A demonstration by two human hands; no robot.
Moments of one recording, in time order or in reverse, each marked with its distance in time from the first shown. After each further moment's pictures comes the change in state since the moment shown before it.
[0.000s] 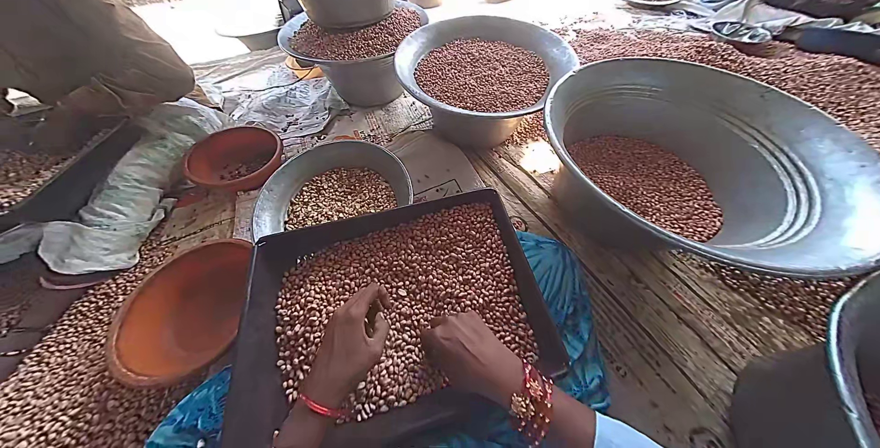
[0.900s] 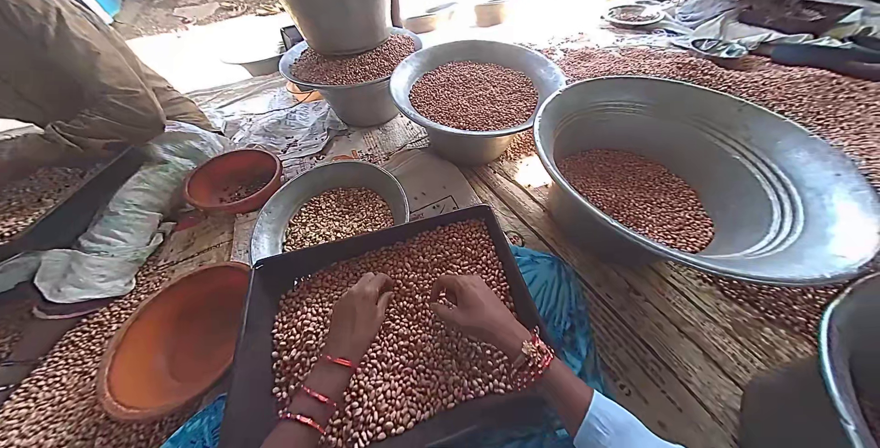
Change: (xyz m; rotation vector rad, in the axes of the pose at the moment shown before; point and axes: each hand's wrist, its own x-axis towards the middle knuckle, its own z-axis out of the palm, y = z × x) left_hand 0.058 -0.004 0.009 0.232 -0.085 -0.058; right_hand 0.015 0.041 -0.050 0.391 0.295 0.208
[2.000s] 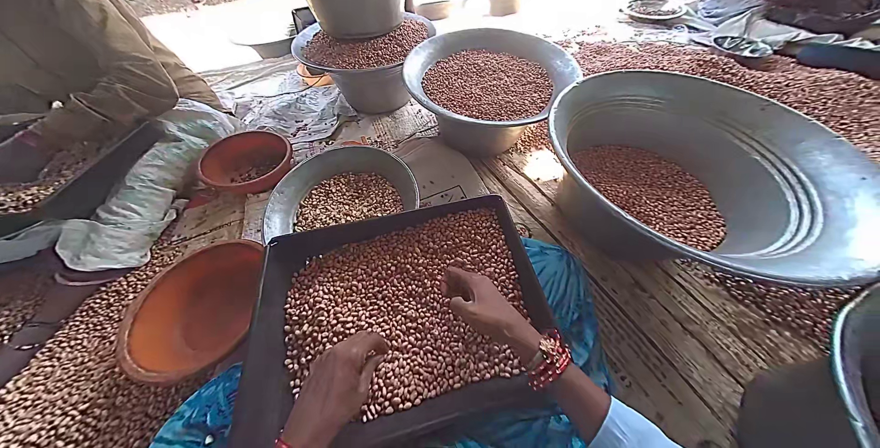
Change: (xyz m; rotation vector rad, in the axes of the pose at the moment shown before) left_hand -0.102 -0.028 -0.005 -0.089 -0.038 0.153; right_hand -0.015 -0.007 0.009 0.292 -0.057 0.040
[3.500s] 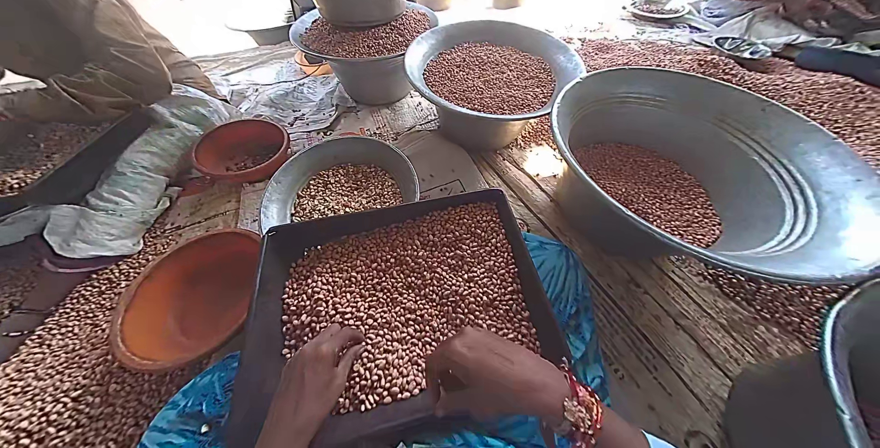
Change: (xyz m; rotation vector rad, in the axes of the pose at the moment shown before) left_hand -0.016 -0.018 0.000 0.013 0.153 -0.104; right_hand -0.048 -0.034 0.018 -0.367 -0.485 -0.277
